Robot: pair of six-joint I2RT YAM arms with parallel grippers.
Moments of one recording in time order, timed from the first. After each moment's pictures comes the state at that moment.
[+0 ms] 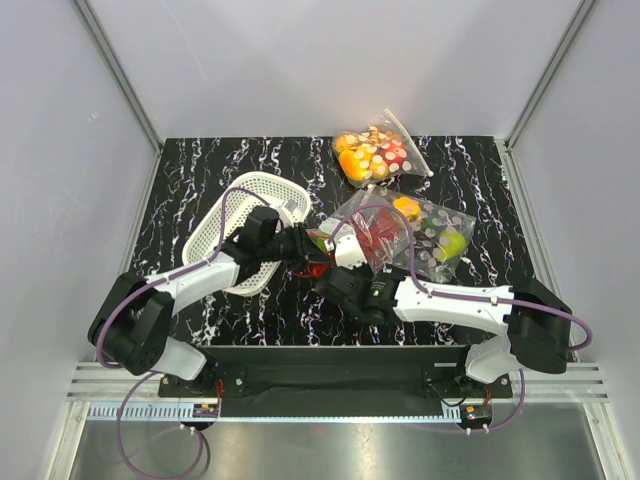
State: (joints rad) left arm -0.55 1.44 0.75 0.09 0.52 -0.94; right arm 1.18 1.47 0.97 -0.54 0.79 0.54
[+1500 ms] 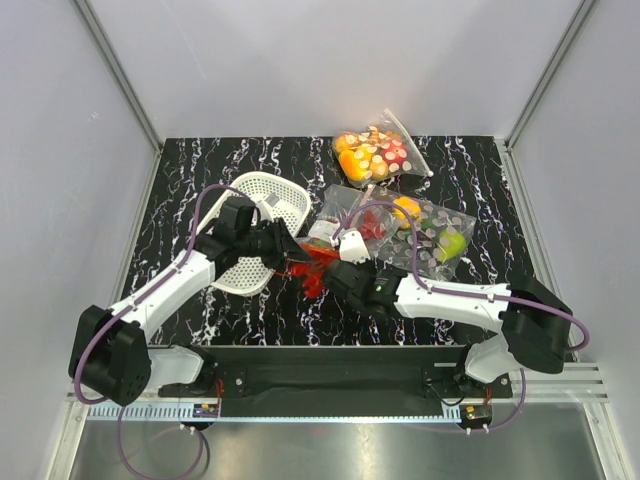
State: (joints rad) left arm -0.43 1.25 0.84 -0.30 0.62 -0.81; right arm 1.11 1.47 0.92 -0.46 0.77 0.50
